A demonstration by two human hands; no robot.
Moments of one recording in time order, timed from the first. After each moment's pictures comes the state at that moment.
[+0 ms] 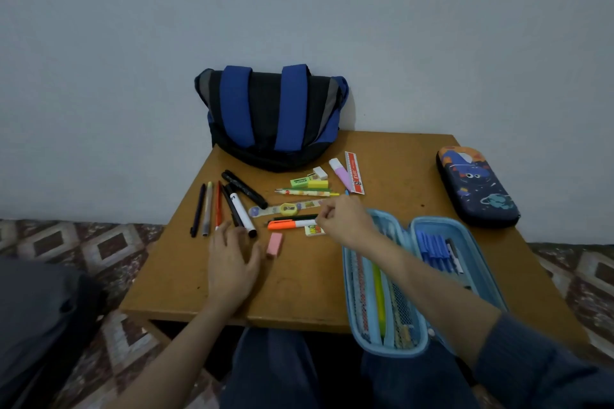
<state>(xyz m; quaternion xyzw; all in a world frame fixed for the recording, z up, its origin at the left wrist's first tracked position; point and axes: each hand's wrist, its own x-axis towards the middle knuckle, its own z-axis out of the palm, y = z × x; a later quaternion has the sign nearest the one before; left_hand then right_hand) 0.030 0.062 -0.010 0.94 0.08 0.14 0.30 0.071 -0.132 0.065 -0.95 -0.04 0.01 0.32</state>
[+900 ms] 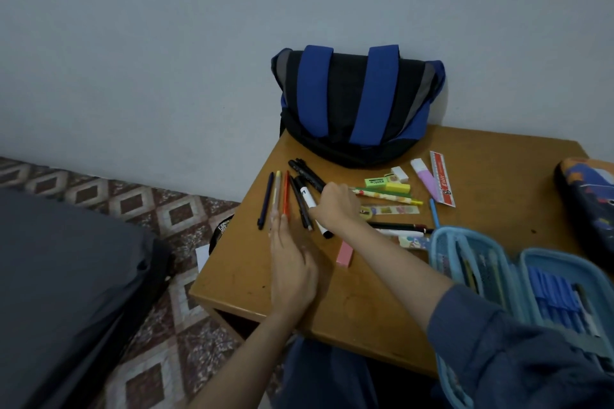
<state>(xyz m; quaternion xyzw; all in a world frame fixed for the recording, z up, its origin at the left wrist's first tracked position) 0.033 0.067 -0.016 0.88 0.12 0.19 0.41 0.138 0.004 0.038 -0.97 -0.05 0.07 0.23</state>
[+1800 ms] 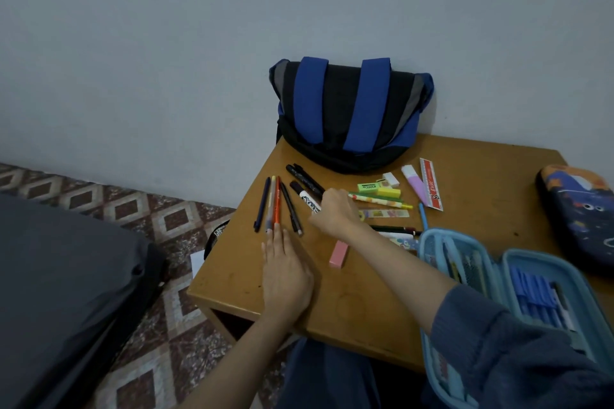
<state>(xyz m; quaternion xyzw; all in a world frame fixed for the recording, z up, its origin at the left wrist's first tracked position) 0.028 0.067 -0.014 0.96 0.14 0.08 0.21 0.126 -0.011 0.047 -0.96 -0.08 0.08 0.24</state>
